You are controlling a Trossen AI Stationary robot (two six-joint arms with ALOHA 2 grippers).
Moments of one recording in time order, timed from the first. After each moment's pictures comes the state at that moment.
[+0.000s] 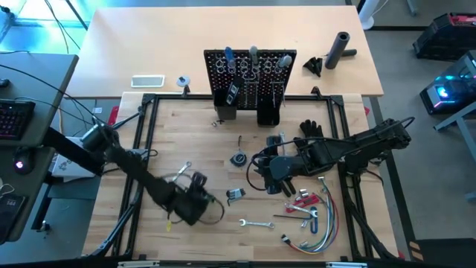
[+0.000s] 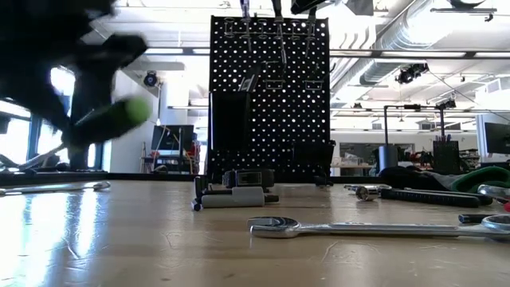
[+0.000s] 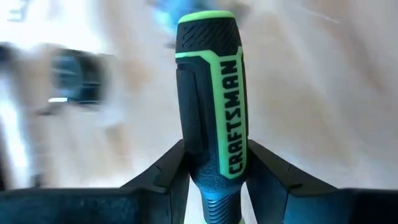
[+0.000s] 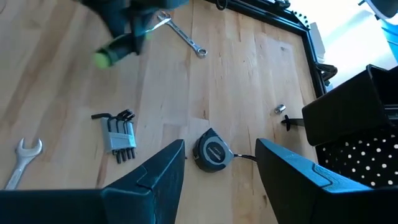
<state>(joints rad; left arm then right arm) -0.60 1.60 0.98 -0.66 -0.54 -0.02 0.32 1.53 1.41 -0.70 0.45 -0.04</state>
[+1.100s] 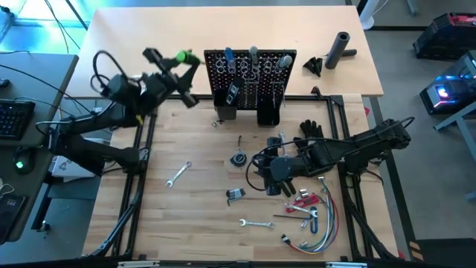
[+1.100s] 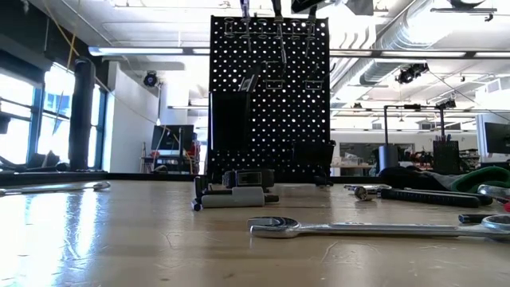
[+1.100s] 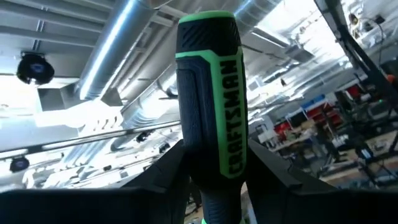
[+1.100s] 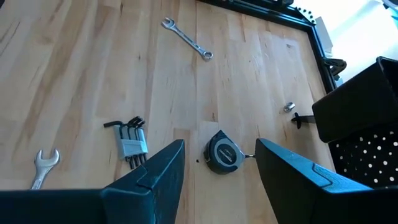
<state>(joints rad) 0.26 1.12 1.20 0.52 -0.21 0.66 0.32 1.53 1.41 -0.69 0.44 0.03</state>
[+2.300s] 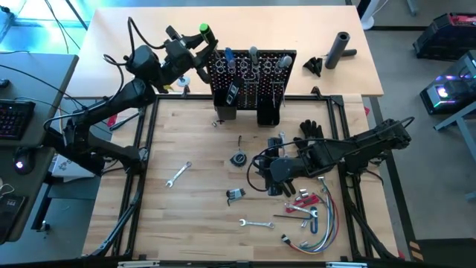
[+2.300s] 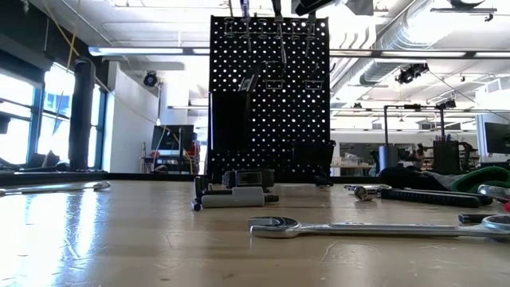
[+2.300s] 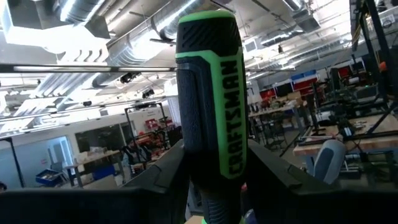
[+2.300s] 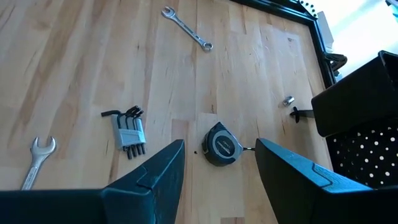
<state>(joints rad) 0.48 1.31 1.41 0.29 -0.10 0.34 0.33 1.53 1.41 -0.72 0.44 0.02</state>
